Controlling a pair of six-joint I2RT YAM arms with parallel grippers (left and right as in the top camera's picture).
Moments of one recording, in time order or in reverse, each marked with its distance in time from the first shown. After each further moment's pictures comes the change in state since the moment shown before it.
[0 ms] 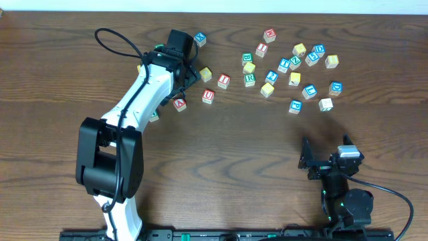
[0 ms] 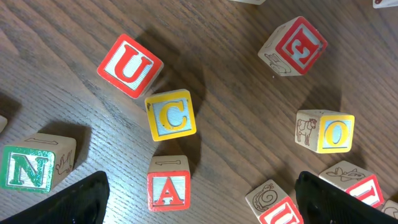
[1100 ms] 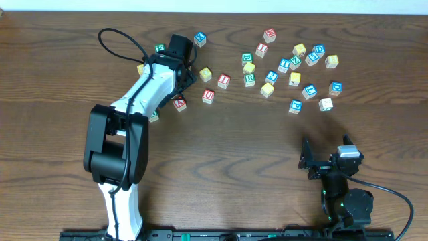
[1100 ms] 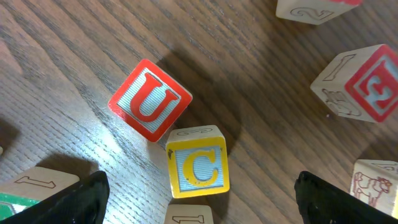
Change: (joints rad) left arm 0.019 0.105 0.002 0.045 -0.084 -0.025; right arm 0.000 0.000 0.000 0.000 0.000 0.000
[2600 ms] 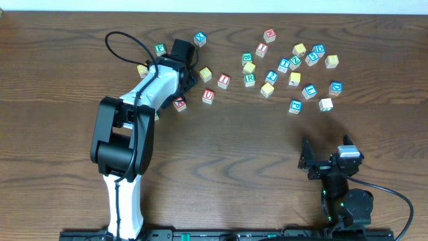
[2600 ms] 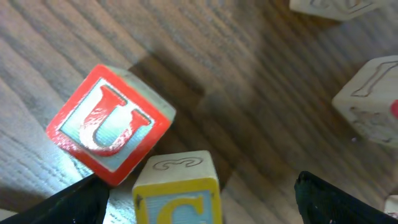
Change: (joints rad) left arm 0.000 0.081 0.000 0.081 -0.003 -0.015; right arm 0.000 0.000 0.000 0.000 0.000 0.000
